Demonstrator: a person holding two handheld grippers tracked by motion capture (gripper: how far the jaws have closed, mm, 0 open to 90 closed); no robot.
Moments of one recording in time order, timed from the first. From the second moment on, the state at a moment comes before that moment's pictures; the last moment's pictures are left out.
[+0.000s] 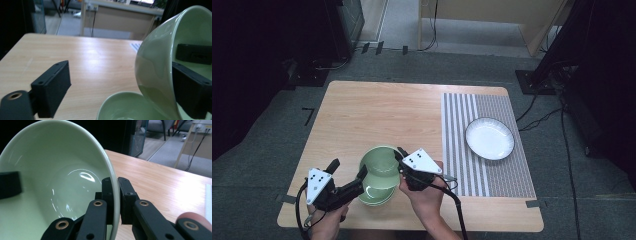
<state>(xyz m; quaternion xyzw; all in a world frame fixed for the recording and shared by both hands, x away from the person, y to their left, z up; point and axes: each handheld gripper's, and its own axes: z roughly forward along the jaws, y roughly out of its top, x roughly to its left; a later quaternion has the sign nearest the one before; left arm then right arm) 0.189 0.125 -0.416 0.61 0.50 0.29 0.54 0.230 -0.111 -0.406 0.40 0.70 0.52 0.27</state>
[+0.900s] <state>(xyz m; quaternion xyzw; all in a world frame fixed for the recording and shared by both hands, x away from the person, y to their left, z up) 0.192 0.176 -0.429 0.58 0.54 0.28 0.54 0.232 -0.155 -0.410 0.43 0.69 0.53 0.27</state>
